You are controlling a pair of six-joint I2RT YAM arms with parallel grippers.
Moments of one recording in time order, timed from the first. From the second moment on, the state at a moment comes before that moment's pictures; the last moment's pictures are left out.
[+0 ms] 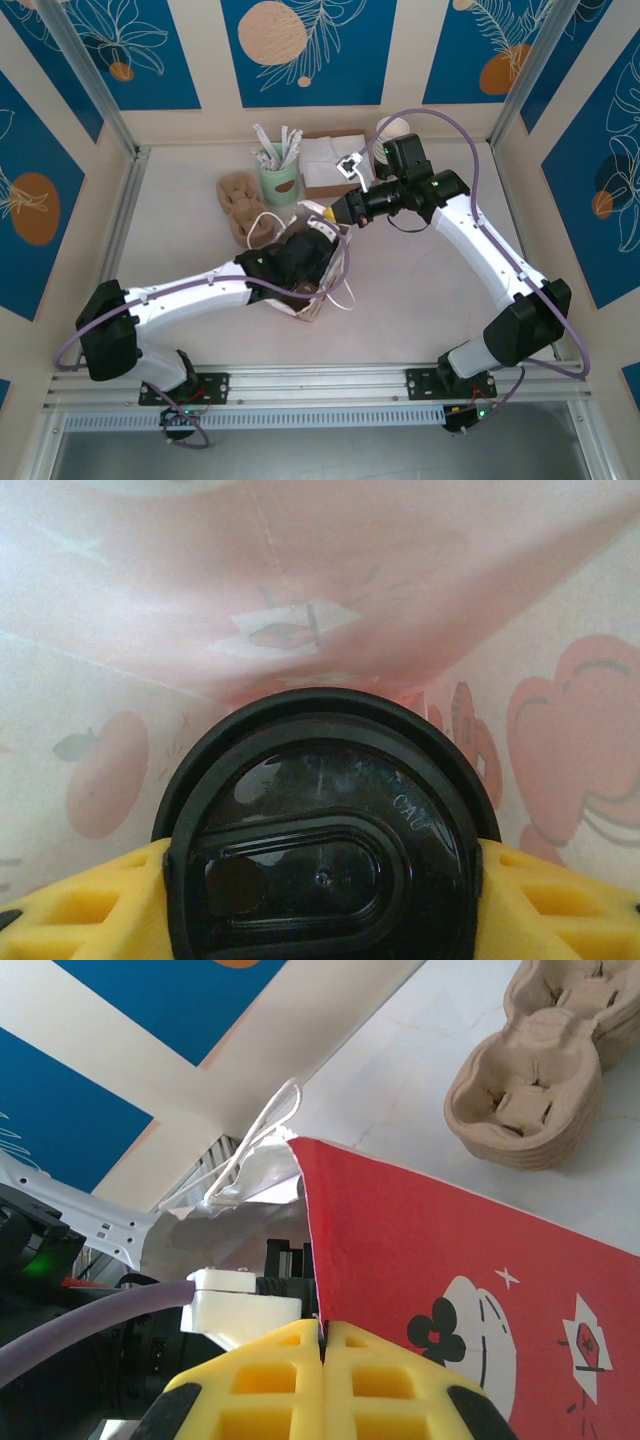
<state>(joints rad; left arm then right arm) -1.05 1.47 1.10 -0.43 -0.43 -0.23 0.44 1.47 1.47 -0.80 -0.91 0.04</state>
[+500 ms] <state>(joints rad) -1.01 1.57 1.20 -0.50 -0.36 -0.26 0.37 1.46 1.43 -0.76 -0.89 0.08</state>
